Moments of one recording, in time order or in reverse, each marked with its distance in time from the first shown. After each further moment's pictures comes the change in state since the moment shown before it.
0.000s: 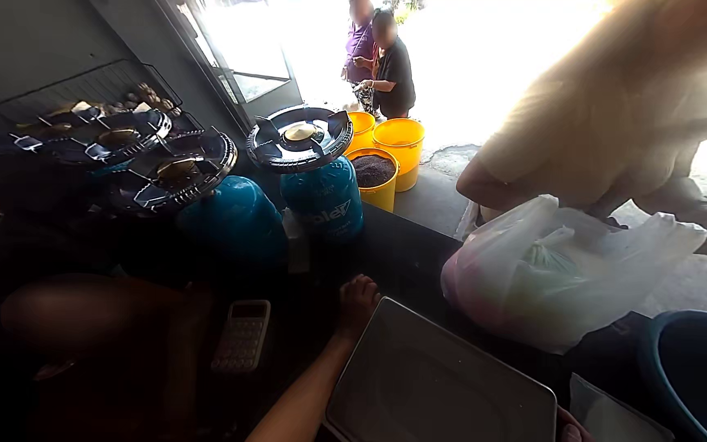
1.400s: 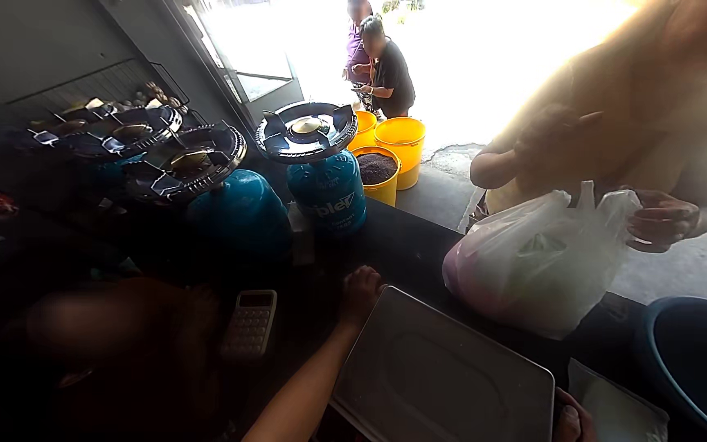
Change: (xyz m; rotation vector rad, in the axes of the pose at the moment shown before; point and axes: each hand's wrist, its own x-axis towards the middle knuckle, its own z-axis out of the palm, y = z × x) left_hand 0.000 0.000 -0.005 -0.006 -0.026 -0.015; right_hand 0.004 0.021 0.000 -0.012 0.055 -0.103
